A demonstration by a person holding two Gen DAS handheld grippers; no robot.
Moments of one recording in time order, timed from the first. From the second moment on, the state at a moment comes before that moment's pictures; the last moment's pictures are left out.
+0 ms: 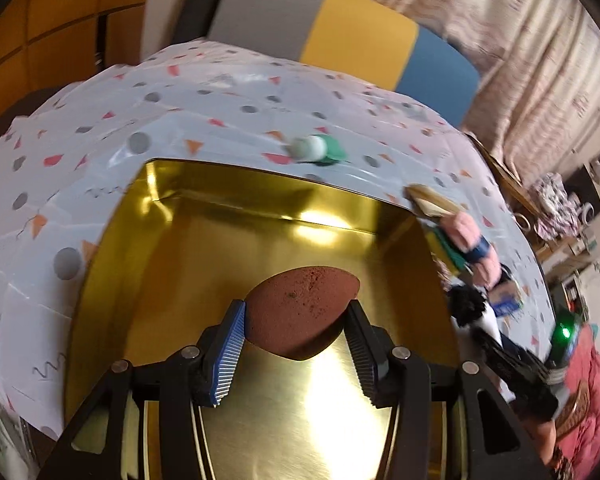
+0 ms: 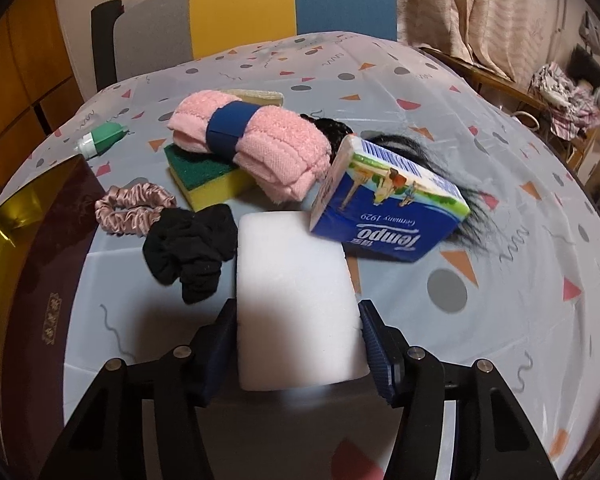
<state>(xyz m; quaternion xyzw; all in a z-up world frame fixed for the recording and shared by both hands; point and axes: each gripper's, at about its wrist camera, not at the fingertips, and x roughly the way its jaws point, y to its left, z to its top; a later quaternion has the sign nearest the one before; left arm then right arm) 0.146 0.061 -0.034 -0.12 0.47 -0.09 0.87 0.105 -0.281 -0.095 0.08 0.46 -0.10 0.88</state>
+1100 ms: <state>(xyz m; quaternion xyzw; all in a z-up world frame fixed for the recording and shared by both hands) 0.224 0.117 -0.040 -0.13 0.44 0.01 0.89 0.014 -0.233 -0.061 0.11 0.43 -0.04 0.89</state>
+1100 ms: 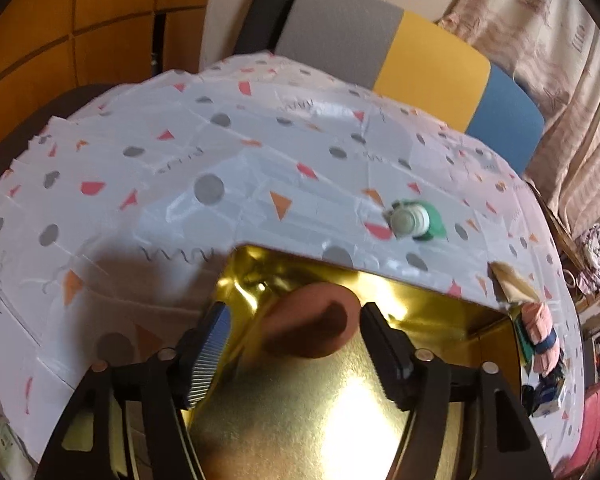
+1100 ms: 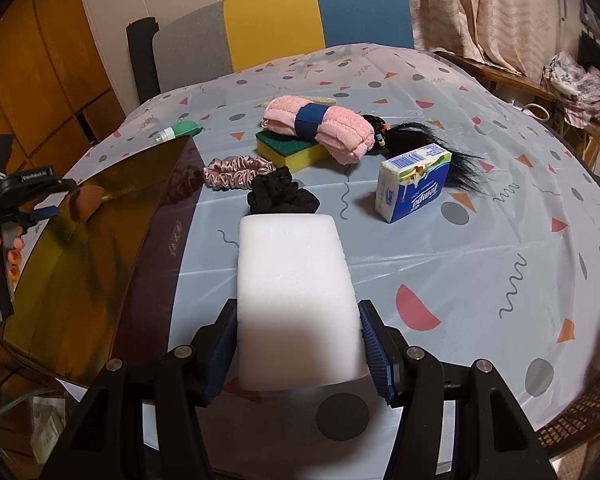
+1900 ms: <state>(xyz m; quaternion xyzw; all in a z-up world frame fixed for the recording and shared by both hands) 0.101 0.111 -0.039 -0.16 0.44 0.00 0.88 0.063 -0.181 0.005 0.07 0.38 0.04 0.92</state>
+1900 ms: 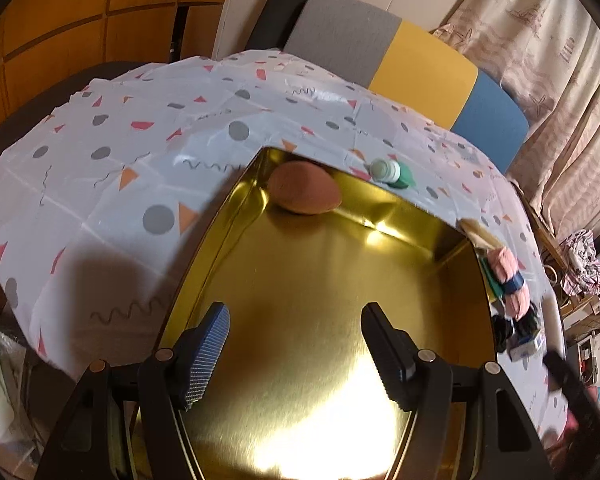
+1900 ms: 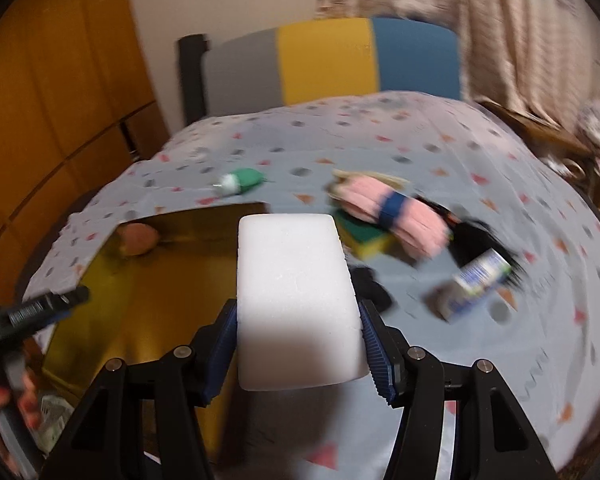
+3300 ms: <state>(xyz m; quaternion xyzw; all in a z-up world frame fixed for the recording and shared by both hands) 0.086 0.118 -0.050 -0.18 0.47 0.00 0.87 0.181 -0.047 -0.026 0.05 0.46 0.12 0.88</state>
